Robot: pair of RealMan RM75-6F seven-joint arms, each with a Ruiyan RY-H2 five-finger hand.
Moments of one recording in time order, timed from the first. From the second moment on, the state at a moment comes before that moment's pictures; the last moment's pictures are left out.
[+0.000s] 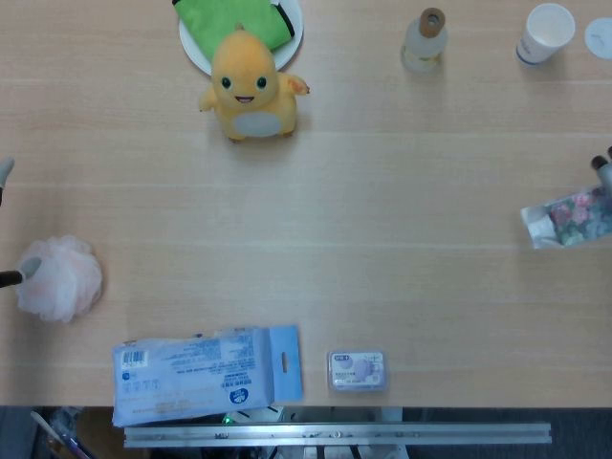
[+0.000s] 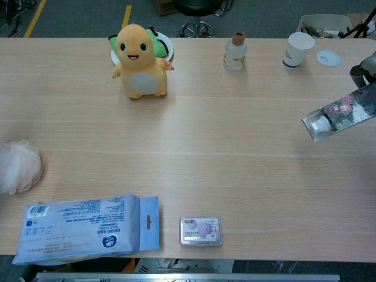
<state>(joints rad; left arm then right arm) -0.13 -1.24 -0.05 -1.55 1.42 1.40 0.09 0.59 -0.91 -0.07 -1.97 -1.05 1.06 -0.99</state>
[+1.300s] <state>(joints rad) -0.12 -1.25 -0.05 -1.54 1.41 1.40 0.08 0.70 -0.94 -0.07 -2.04 -0.93 1.19 -0.98</state>
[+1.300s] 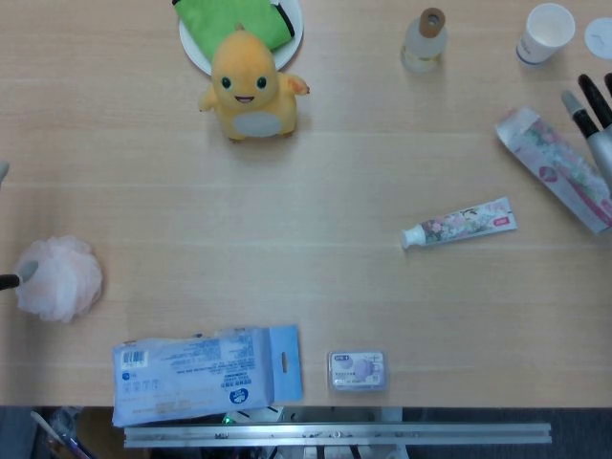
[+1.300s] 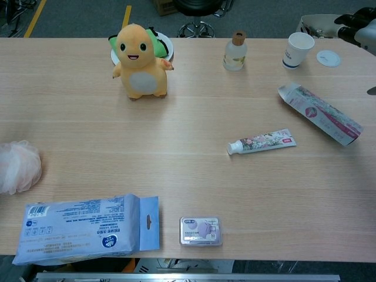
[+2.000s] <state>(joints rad) -0.13 -1.28 -0.08 -1.55 1.45 1.46 0.04 0.37 -1.17 -0.08 -1.59 -1.55 1.55 -0.28</state>
